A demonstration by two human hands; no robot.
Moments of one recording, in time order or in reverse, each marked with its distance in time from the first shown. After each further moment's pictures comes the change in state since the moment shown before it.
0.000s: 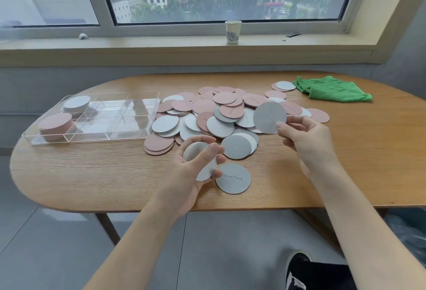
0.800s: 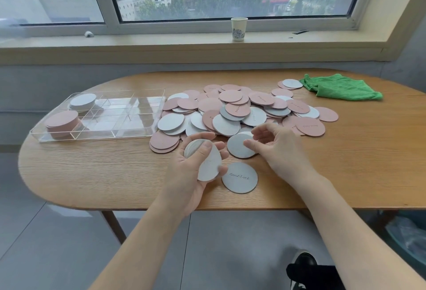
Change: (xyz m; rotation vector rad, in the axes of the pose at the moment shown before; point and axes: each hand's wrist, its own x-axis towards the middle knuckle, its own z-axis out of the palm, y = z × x) left_hand 0.001 -0.002 -0.005 -0.061 0.090 0.025; right_hand -0.017 0.012 0.041 -0.635 -0.204 -0.281
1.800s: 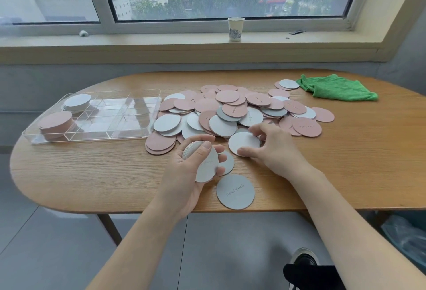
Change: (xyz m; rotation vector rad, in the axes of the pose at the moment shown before) left_hand 0.004 -0.002 0.000 0.048 0.004 0.007; right_hand 0.019 0.010 0.003 -0.168 -0.098 0.031
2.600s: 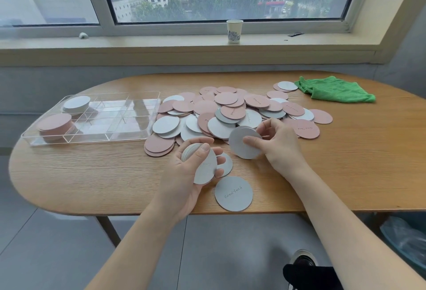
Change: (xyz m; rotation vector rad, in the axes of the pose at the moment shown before) left_hand 0.000 0.001 0.000 0.008 -0.017 -0.012; right_hand -0.003 0.000 -0.004 0.386 0.138 0.040
